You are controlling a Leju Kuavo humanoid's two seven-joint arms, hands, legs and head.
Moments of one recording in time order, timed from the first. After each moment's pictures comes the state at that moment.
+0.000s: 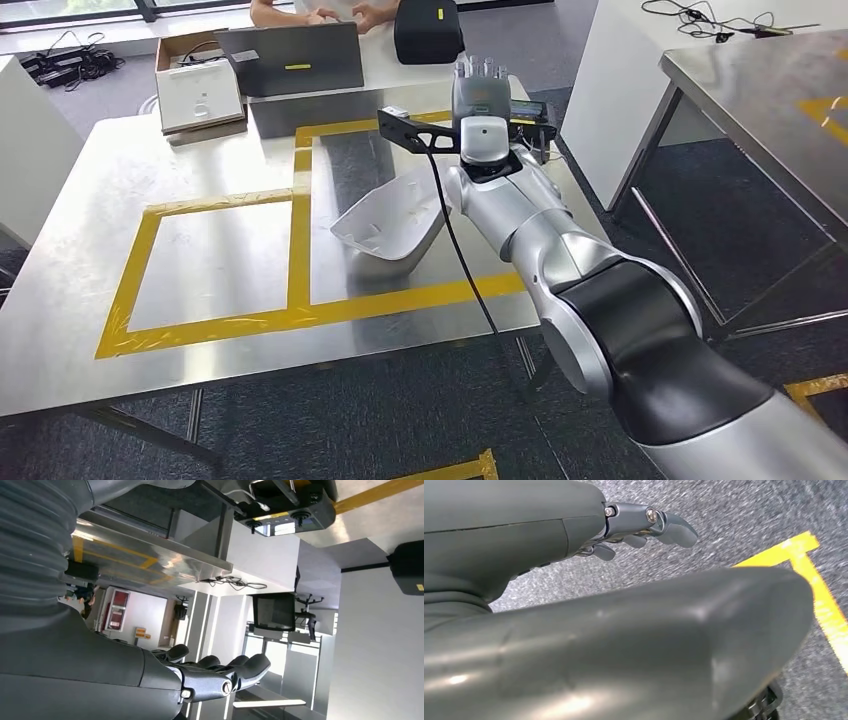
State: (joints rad) left arm -0.17 -0.19 0.79 -0.19 -1.13 -0.12 -0.14; right arm -1.16 0.12 0.43 -0.29 1.57 -0.11 0.14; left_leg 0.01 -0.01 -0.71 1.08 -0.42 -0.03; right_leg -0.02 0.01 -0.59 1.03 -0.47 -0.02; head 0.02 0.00
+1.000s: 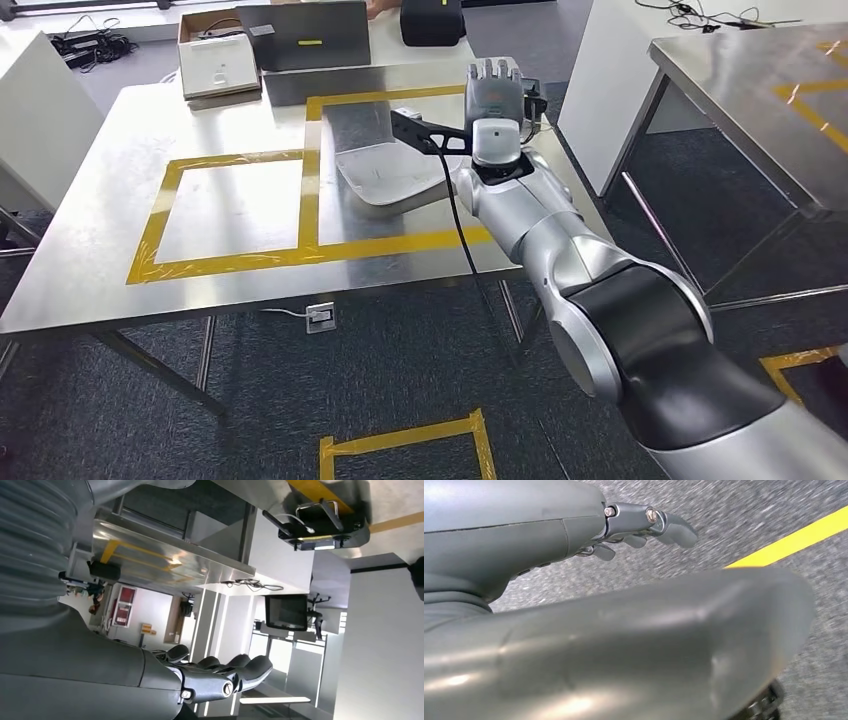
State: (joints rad) left arm -0.18 -0.19 0.78 -0.20 -1.13 -0.12 -0.14; right arm -1.15 0.11 0.43 -0.29 1.57 -0.11 0.15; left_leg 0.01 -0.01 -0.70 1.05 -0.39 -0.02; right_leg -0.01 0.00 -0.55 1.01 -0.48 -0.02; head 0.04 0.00
